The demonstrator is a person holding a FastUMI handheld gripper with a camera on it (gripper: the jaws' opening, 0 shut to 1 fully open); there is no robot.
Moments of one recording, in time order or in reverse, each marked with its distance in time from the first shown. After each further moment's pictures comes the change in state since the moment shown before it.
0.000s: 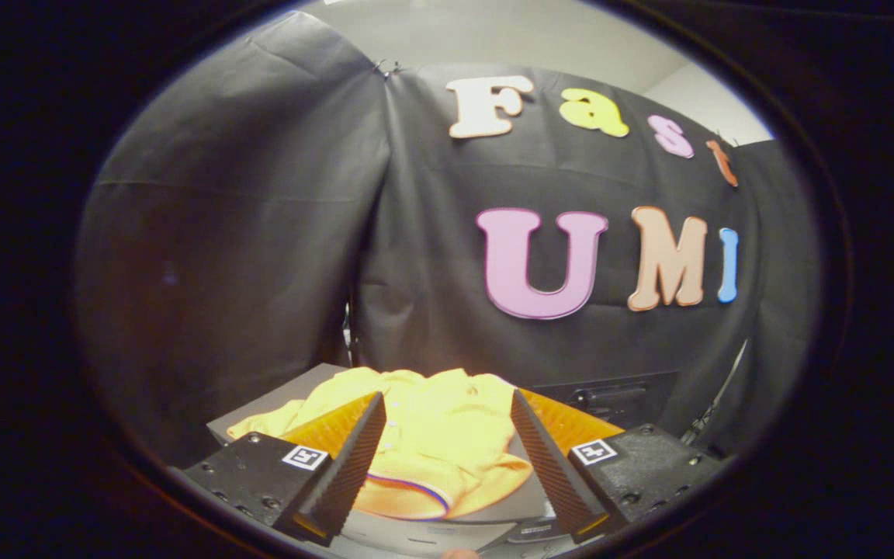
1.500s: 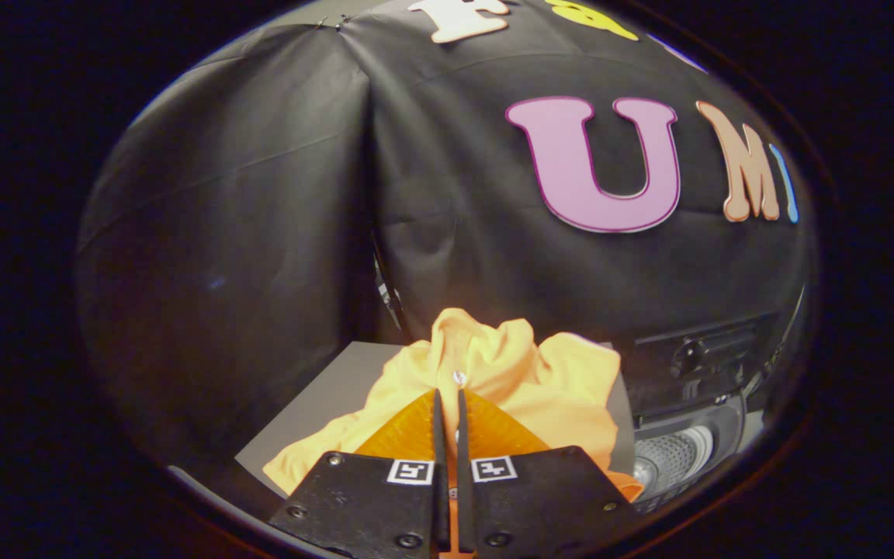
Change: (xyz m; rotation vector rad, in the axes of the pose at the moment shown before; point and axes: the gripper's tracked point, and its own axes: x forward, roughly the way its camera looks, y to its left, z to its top) arm 0.086 0.006 -0.023 0.204 0.259 0.190
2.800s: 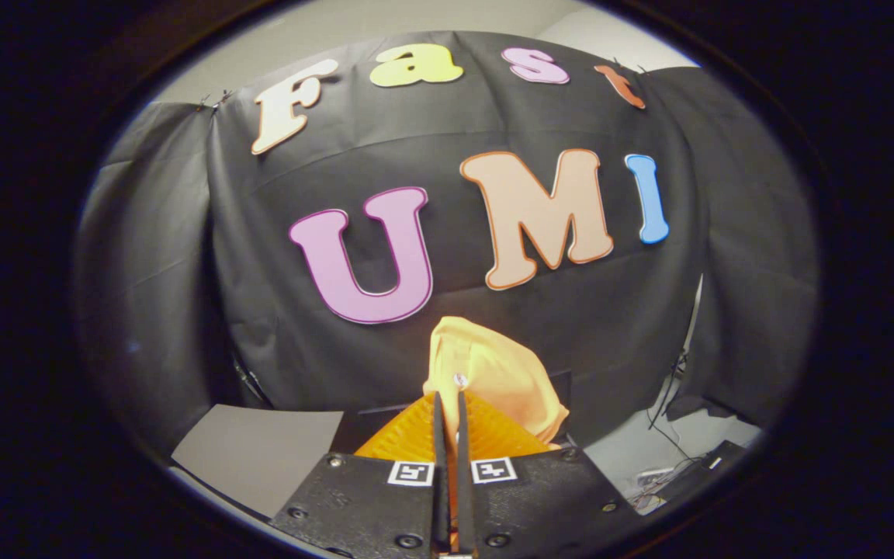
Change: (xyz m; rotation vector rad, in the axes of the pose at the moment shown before) arm -0.144 -0.307 0.064 0.119 -0.198 -0.376
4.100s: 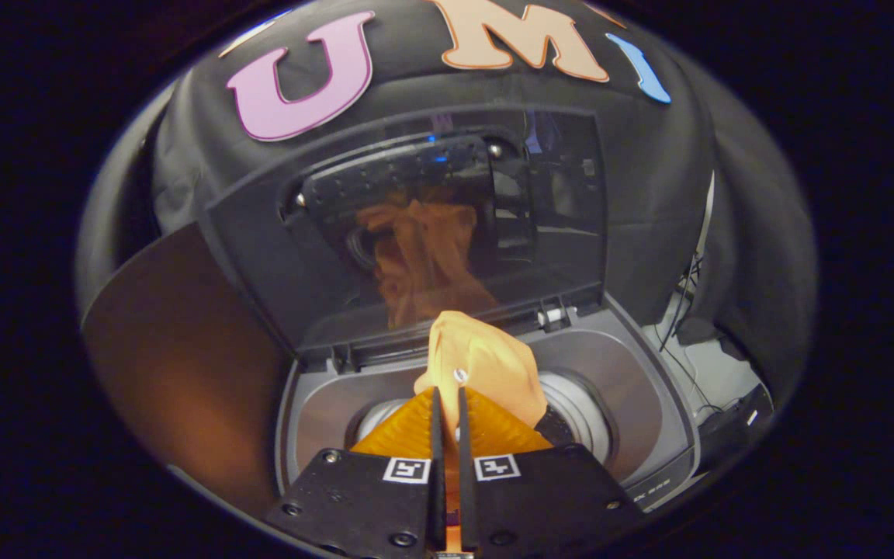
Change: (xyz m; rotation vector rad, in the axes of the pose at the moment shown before) arm 0.128 -0.049 -0.290 0.007 0.367 -0.053
